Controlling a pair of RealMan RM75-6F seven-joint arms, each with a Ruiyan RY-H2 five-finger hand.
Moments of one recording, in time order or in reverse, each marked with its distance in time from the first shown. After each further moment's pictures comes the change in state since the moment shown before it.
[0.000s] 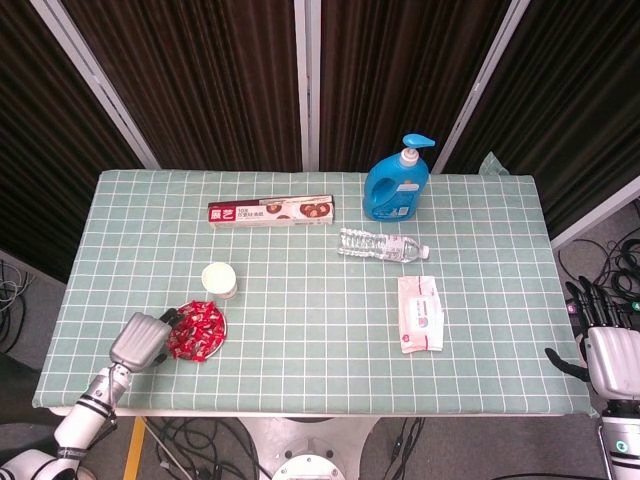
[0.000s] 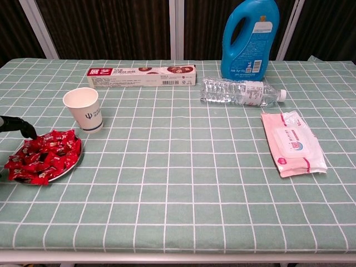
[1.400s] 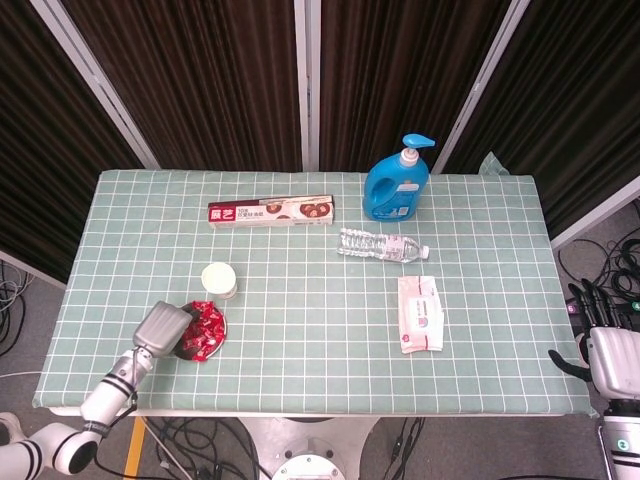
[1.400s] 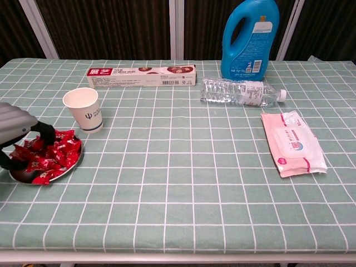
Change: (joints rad) left arm -0.112 -0.059 -0.024 0.045 -0.075 -0.132 -0.006; right arm 0.003 0.004 -0.001 0.004 0.033 -0.030 0.005
